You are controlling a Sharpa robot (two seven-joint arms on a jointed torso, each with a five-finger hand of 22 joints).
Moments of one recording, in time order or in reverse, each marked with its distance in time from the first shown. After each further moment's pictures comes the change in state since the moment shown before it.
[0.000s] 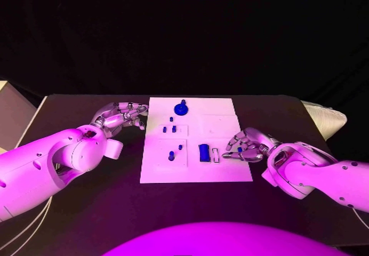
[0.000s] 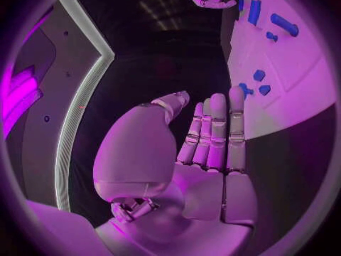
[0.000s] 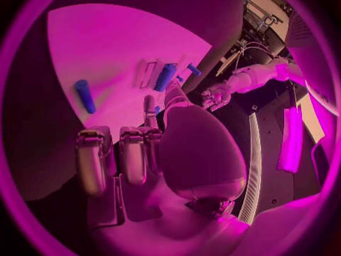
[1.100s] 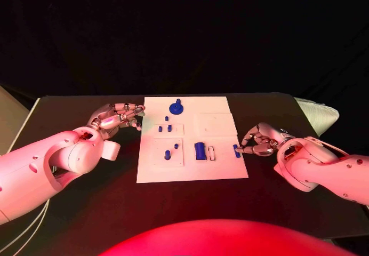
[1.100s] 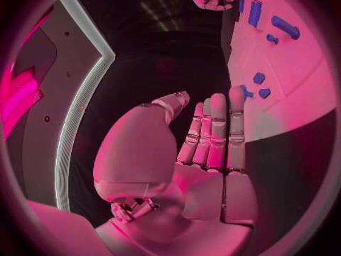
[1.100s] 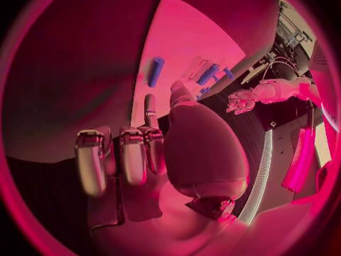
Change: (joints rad) left arm -0.013 0.003 0.000 -0.005 0.000 0.000 0.009; left_hand 0.004 0.004 -0.004 0.004 0.000 0.000 0.000 0.000 0.000 0.000 0.000 0.004 0.000 0.000 0.000 0.000 0.000 0.000 0.004 -0.004 0.000 -0.001; right arm -0.007 -0.037 -0.001 -0.057 -0.181 -0.011 -0.156; right_hand -0.062 -0.031 -0.031 0.006 0.132 0.056 -0.016 -0.009 -0.008 0.000 0.003 0.000 0.000 0.000 0.000 0.000 0.000 0.000 -0.004 0.003 0.000 0.001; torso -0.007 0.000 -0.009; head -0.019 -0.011
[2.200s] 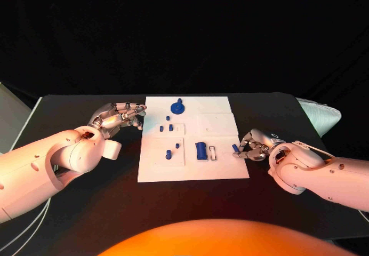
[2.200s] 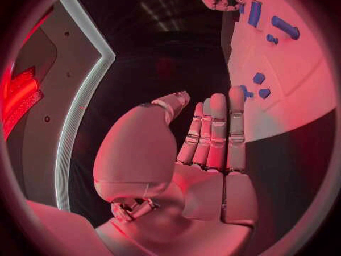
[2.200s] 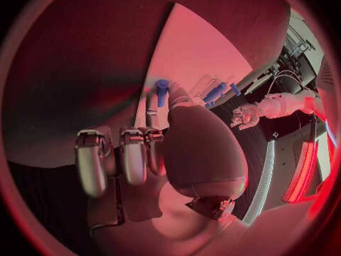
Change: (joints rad) left arm -0.001 -0.004 0.000 0.003 0.000 0.000 0.002; left_hand 0.000 0.000 0.000 0.000 0.000 0.000 0.000 0.000 0.000 0.000 0.000 0.000 0.000 0.000 0.000 0.000 0.000 0.000 0.000 0.000 0.000 -0.001; right arm -0.041 0.083 0.005 -0.067 -0.086 0.035 -0.068; right_hand 0.043 0.036 0.040 -0.005 0.086 0.011 -0.004 0.012 0.007 0.000 -0.008 0.000 0.001 0.000 -0.007 0.000 0.000 0.000 0.000 0.000 0.000 0.000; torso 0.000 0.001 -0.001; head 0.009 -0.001
